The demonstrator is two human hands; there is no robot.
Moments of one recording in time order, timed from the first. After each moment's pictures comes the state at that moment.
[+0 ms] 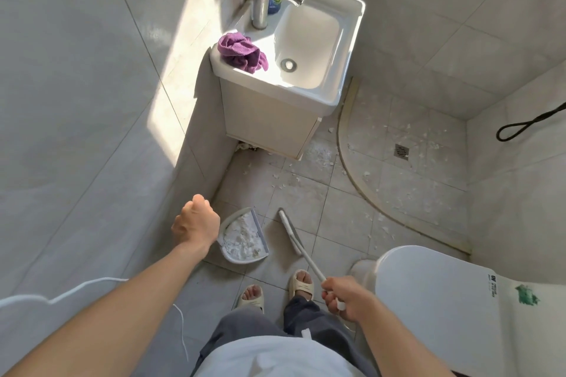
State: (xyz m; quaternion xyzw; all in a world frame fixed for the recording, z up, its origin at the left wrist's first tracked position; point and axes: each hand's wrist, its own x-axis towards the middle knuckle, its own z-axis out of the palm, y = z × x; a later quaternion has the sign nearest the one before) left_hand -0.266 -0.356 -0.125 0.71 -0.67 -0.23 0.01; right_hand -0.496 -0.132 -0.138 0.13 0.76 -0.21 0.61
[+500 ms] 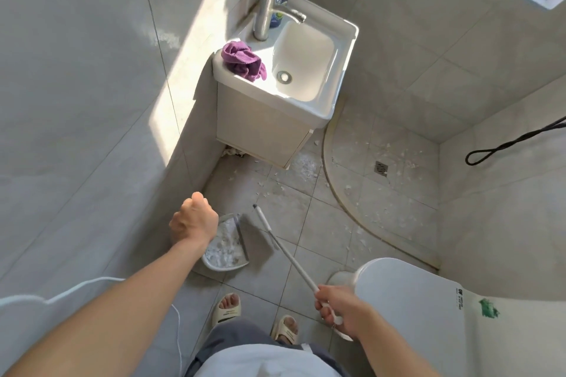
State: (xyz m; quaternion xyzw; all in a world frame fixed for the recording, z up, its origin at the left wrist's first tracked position) left_hand -0.272 -0.356 -0.127 0.70 -0.66 -0.26 0.04; right_hand -0.503 -0.117 -0.122 0.08 0.77 -0.20 0.60
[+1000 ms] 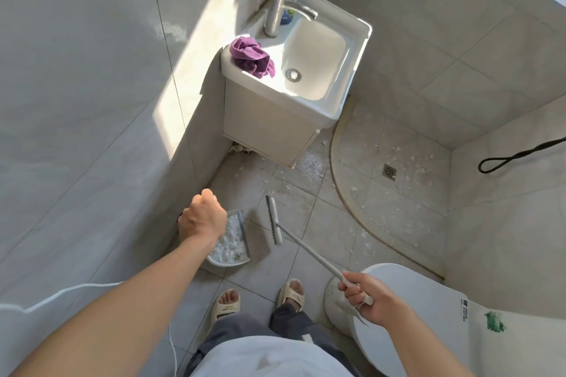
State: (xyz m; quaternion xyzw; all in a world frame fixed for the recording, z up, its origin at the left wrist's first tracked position) left_hand -0.289 -0.345 -0.124 0.71 -0.66 -0.25 0.05; right_hand -0.572 -0.124 -0.095 0.18 0.66 -0.33 0.65
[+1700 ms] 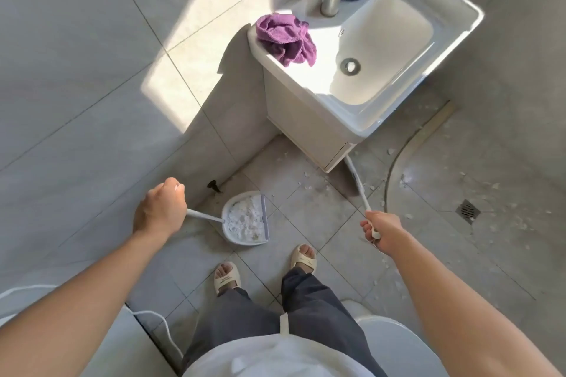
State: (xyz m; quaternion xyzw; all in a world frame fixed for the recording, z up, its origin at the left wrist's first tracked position) left_hand -0.319 -0.341 -0.111 0.82 -0.54 -0.17 0.00; right_hand -0.752 -0.348 -0.175 -0.03 0.81 -0.19 0.55
